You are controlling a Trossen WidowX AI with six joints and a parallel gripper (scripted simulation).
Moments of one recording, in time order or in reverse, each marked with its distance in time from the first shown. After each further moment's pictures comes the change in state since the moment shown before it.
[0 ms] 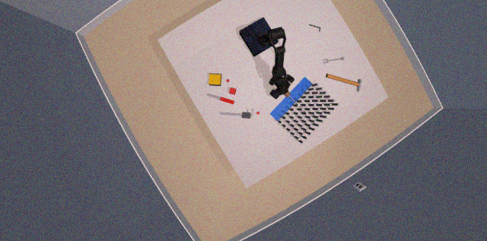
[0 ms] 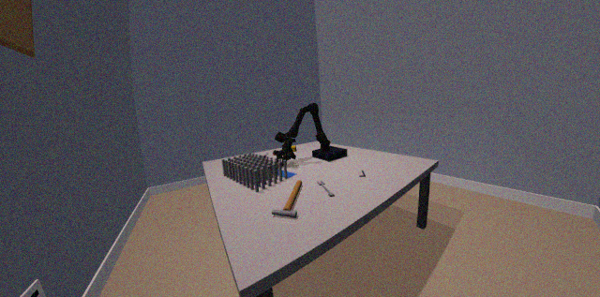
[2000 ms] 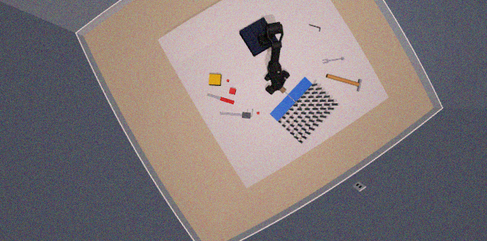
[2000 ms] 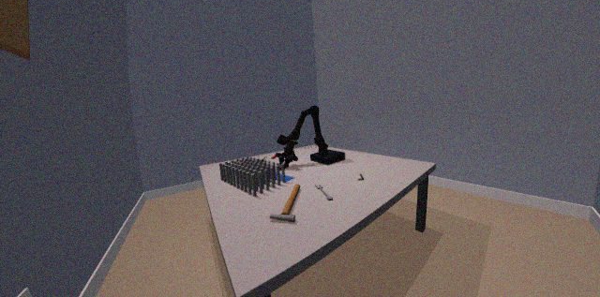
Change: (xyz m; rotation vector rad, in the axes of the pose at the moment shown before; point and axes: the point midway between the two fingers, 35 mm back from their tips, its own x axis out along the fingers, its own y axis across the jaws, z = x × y) arm -0.024 0.000 0.036 -0.001 -0.004 0.000
